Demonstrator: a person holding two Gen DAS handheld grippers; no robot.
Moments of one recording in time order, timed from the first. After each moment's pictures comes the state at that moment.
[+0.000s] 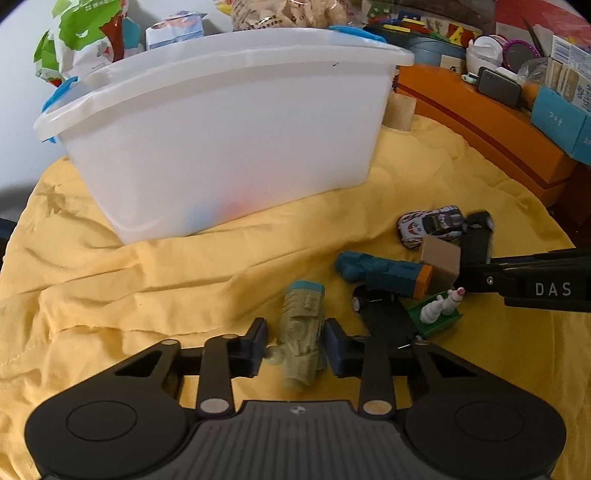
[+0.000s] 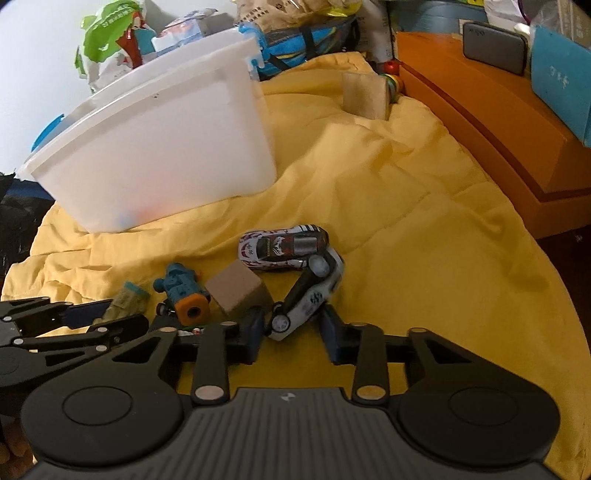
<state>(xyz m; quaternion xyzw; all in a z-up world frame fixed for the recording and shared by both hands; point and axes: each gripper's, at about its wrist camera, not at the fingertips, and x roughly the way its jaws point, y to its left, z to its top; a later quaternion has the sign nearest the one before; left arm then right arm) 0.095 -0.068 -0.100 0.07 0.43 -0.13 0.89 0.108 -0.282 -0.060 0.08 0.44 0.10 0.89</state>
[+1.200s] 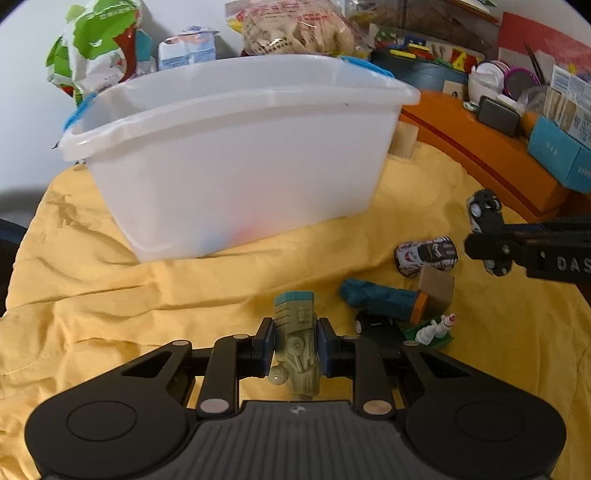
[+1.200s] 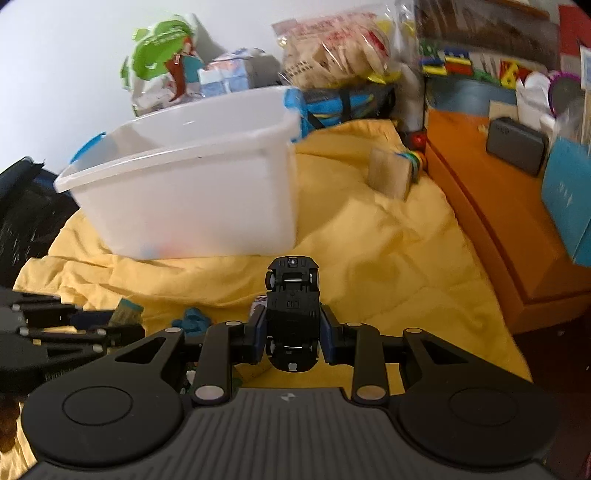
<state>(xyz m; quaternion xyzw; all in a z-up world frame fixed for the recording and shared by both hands) 0.094 -0.058 -0.081 0.05 0.41 -0.12 0.90 0.109 -0.286 -0.021 0.01 0.37 0.14 0.92</state>
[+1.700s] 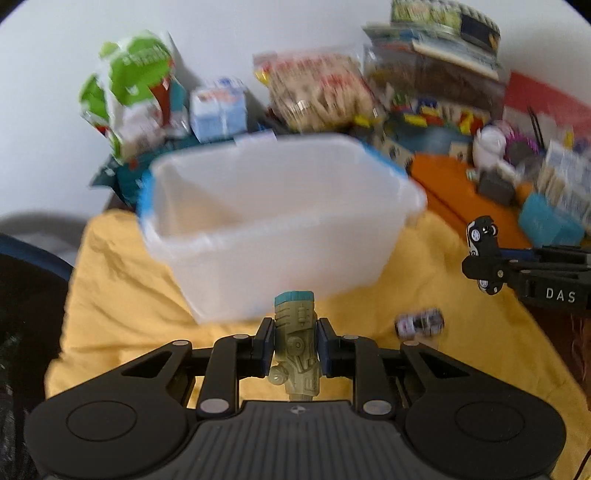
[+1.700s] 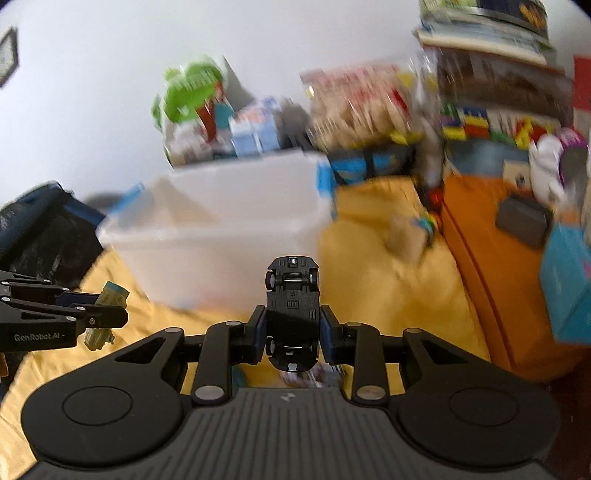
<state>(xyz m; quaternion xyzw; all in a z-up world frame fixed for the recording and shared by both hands) 0.090 -0.022 0.016 0.02 0.37 -0.11 0.92 0.113 -0.278 0.044 0.01 0.31 0.18 0.93</state>
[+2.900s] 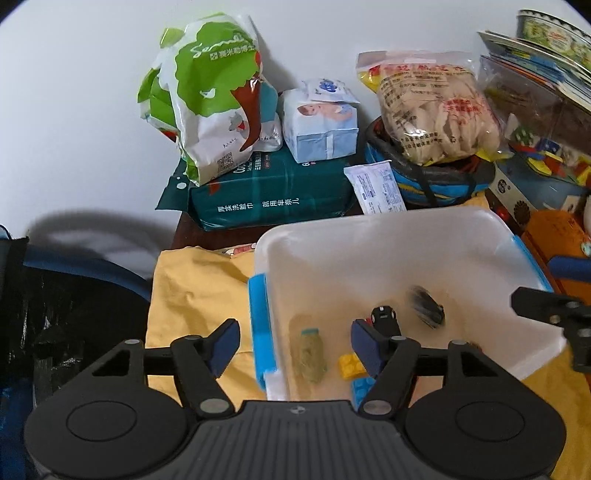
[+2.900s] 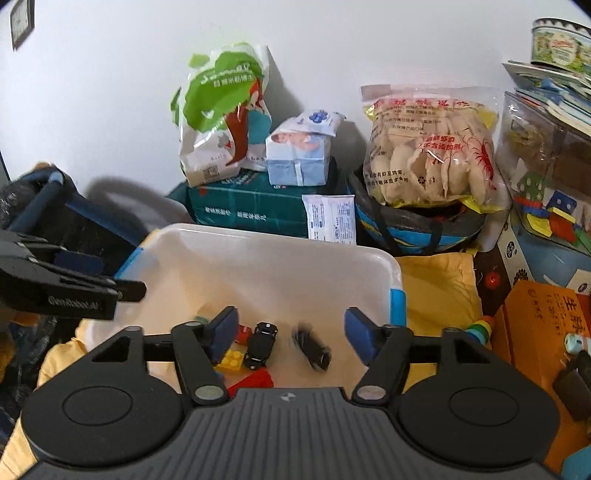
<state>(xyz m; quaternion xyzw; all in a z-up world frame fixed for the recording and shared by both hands) 0.222 0.023 0.049 0.03 0.41 0.00 0.91 0.226 -0.206 0.092 -0.04 0.34 0.22 0.91</state>
